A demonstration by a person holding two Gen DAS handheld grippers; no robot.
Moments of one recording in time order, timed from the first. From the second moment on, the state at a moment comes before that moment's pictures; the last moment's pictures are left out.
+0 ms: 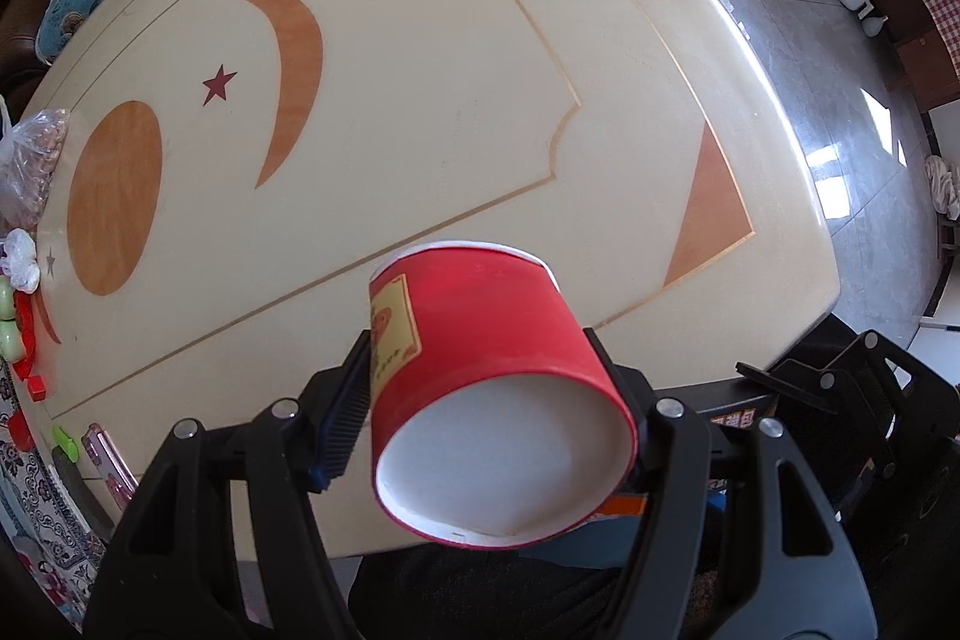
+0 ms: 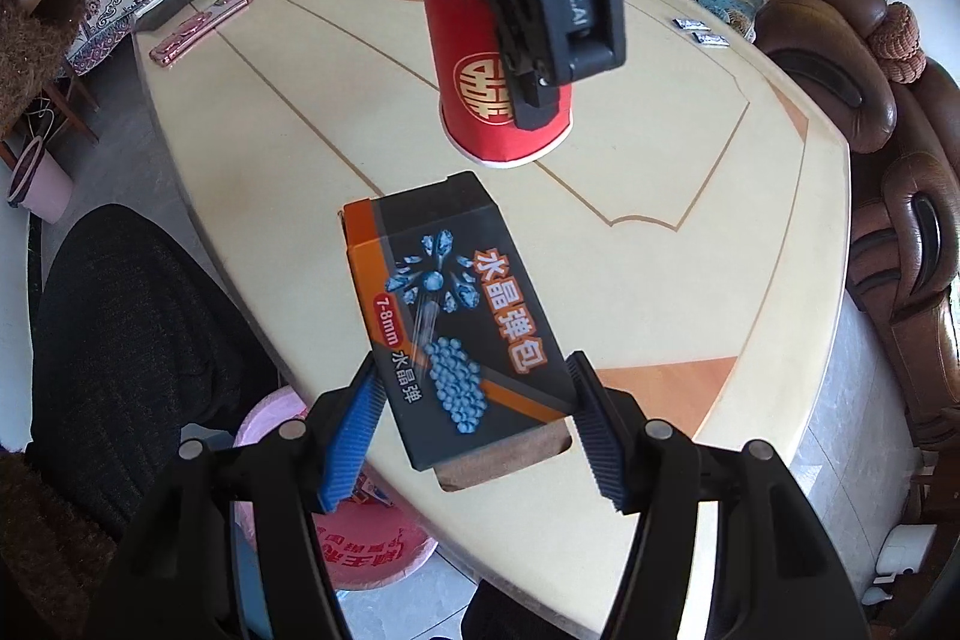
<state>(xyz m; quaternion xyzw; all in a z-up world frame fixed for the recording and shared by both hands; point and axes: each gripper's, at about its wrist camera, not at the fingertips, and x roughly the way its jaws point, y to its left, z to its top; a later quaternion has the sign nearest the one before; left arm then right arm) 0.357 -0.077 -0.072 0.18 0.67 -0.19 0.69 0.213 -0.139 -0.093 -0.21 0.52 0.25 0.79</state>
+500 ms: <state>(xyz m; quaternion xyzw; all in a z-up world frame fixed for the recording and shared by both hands) 0.239 -0.032 -0.041 0.19 0.62 -0.22 0.73 0.128 -0.134 -0.064 -0.20 0.50 0.23 0.81</state>
